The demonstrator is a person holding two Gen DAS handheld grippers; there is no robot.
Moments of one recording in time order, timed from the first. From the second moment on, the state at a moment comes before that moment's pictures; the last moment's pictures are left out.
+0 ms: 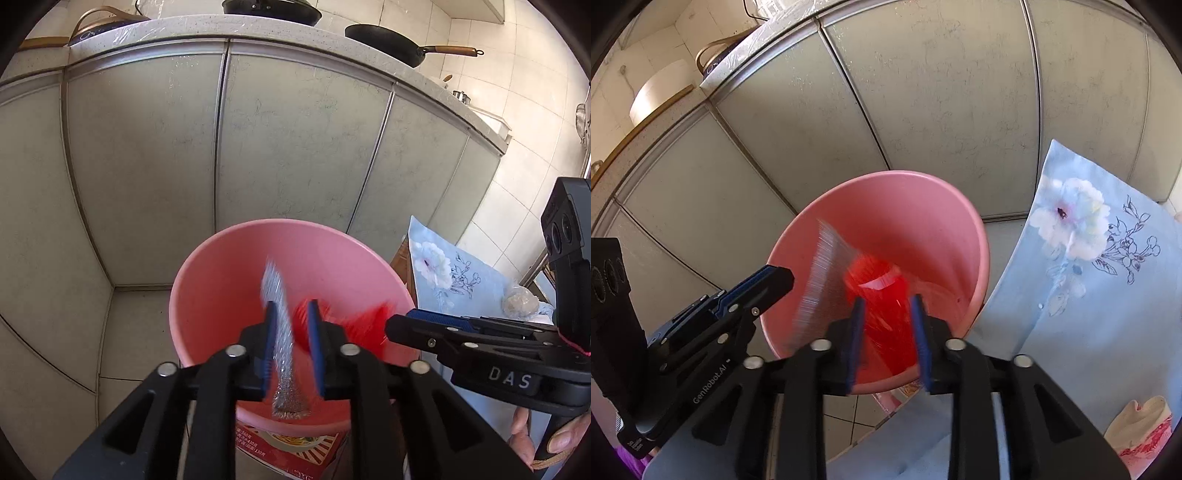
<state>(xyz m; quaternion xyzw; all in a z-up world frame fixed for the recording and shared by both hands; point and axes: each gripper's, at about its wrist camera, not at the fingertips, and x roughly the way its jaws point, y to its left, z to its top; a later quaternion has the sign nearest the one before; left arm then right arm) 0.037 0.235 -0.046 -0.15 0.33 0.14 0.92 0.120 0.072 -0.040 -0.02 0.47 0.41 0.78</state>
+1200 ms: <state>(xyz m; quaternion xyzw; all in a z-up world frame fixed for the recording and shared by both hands) 0.012 0.022 0.001 -0.08 0.37 -0.16 0.91 0.019 -0.289 -0.003 0.07 0.39 0.17 0.90</state>
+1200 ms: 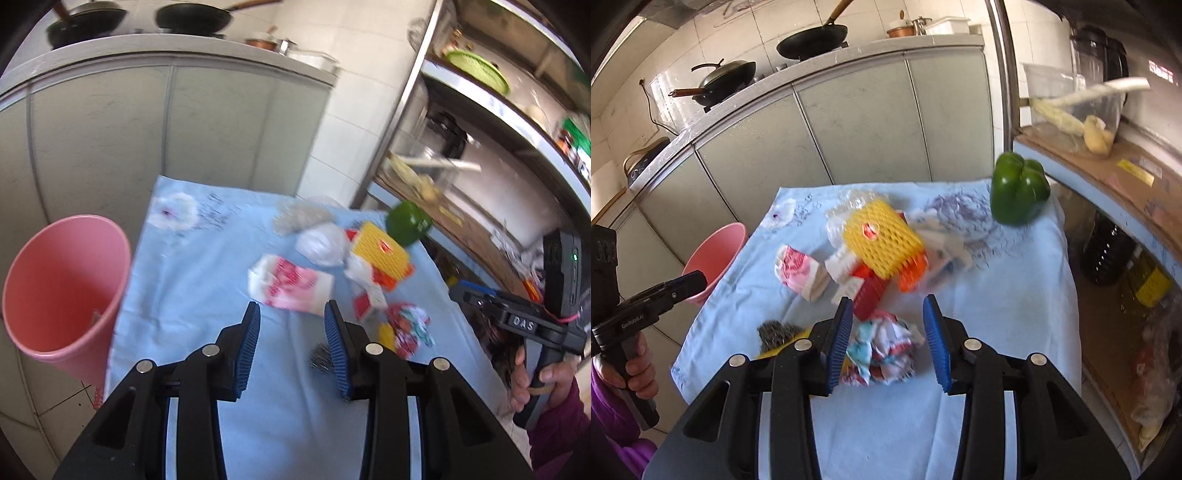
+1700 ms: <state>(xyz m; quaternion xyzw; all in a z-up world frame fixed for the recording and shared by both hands) 0.034 -0.013 -0.050 -0.16 0.50 -0.17 0.83 0.010 -0.290 -0.016 0.08 0.40 0.19 0.89</state>
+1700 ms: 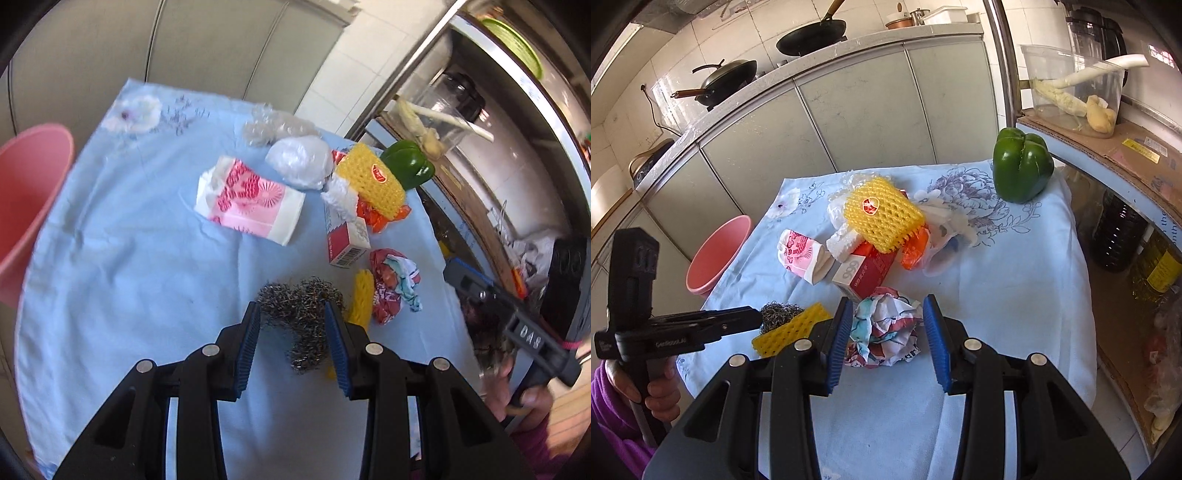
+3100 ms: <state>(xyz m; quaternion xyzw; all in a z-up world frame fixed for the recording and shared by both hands) 0.005 0.056 0.012 -0.17 0.36 -0.13 0.91 -0.004 -0.265 -0.010 0.03 0.39 0.18 0.90</state>
